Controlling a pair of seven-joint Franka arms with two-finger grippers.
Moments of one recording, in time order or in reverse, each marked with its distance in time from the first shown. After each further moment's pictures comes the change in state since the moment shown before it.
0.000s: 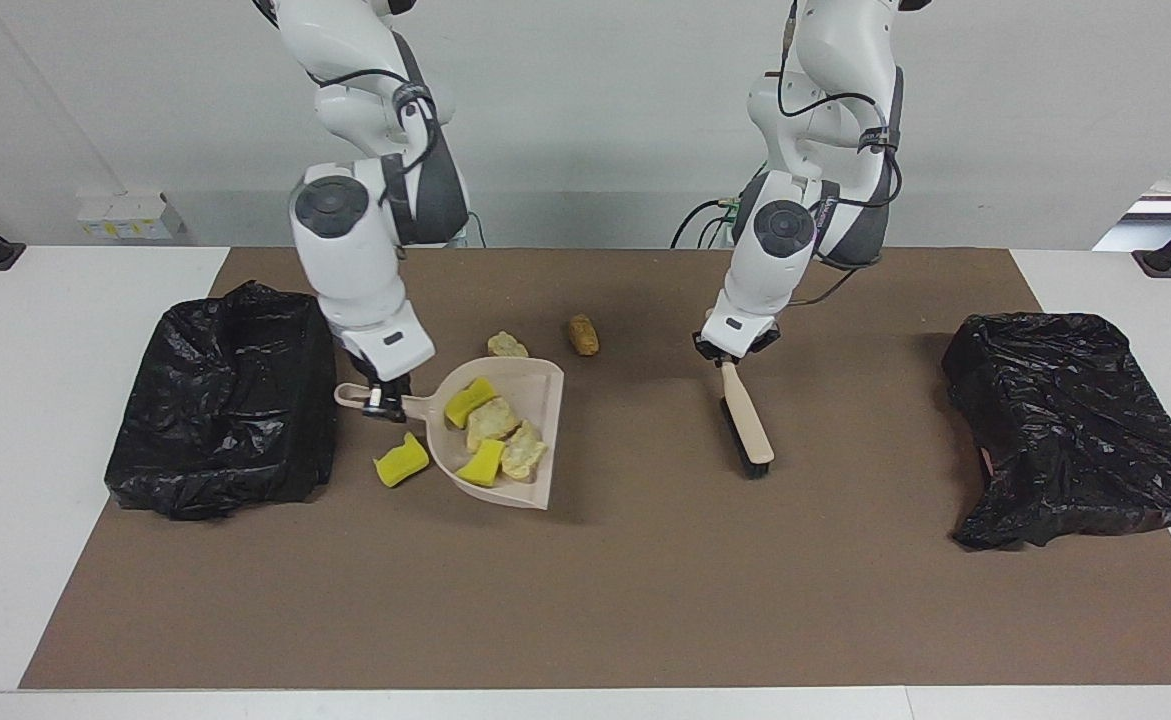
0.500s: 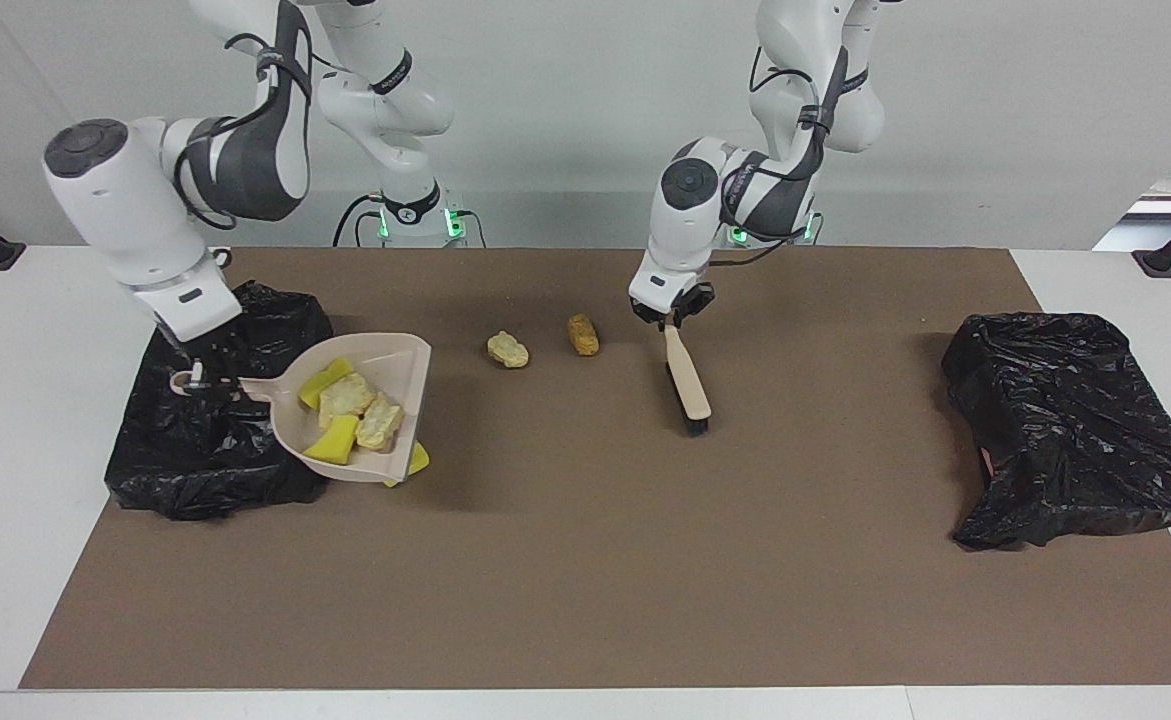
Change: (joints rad) left arm -0.260 -0.105 -0.016 -0.149 0.001 0.073 -0.273; right arm -0.339 -0.059 -0.007 0.007 0.041 -0.003 -0.493
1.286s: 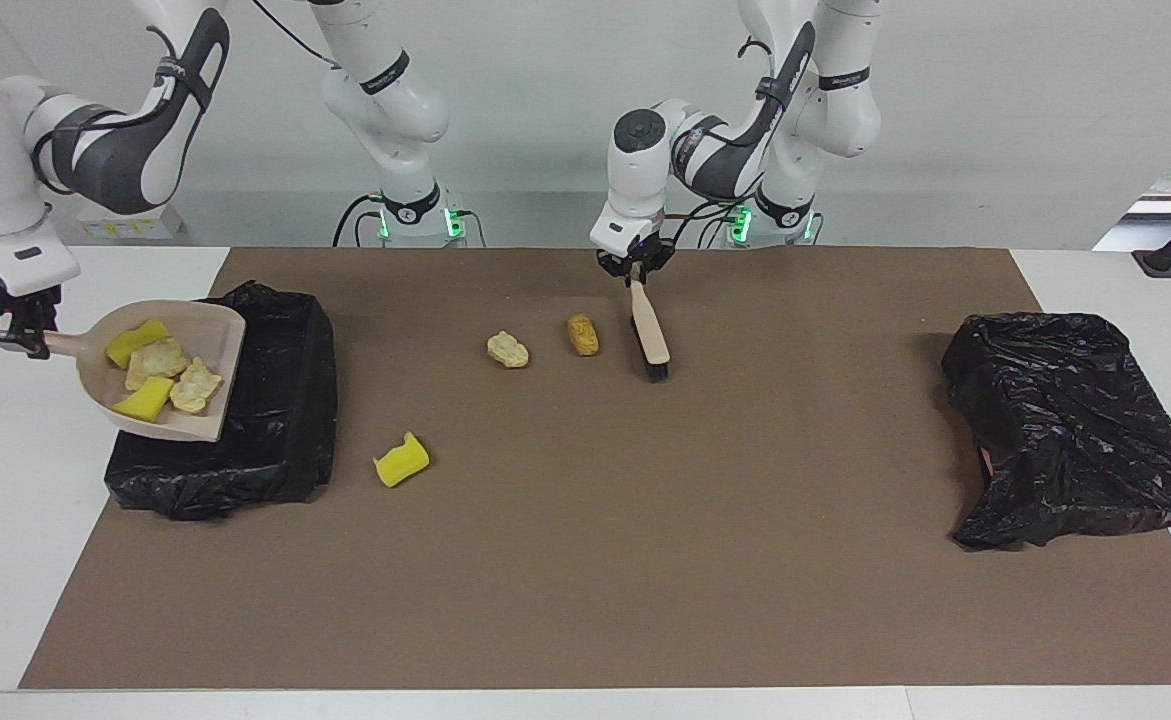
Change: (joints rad) left arm -0.130 -0.073 0.011 -0.103 -0.040 0.041 -0.097; right arm -0.189 -0.022 -0.004 -0.046 -0.470 0.141 -0.143
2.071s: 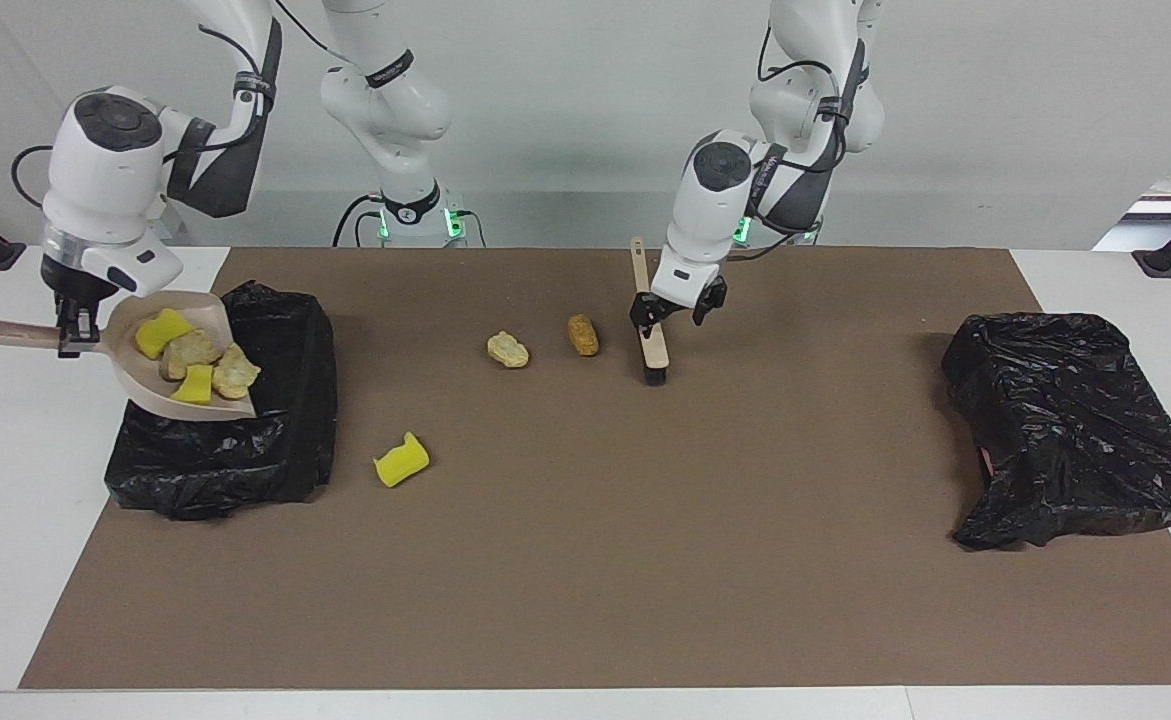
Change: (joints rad) left arm 0.306 0.135 0.036 0.226 -0.009 0.015 0.224; right arm 0.141 -0.155 0.014 -0.227 -0.367 0.099 0.033
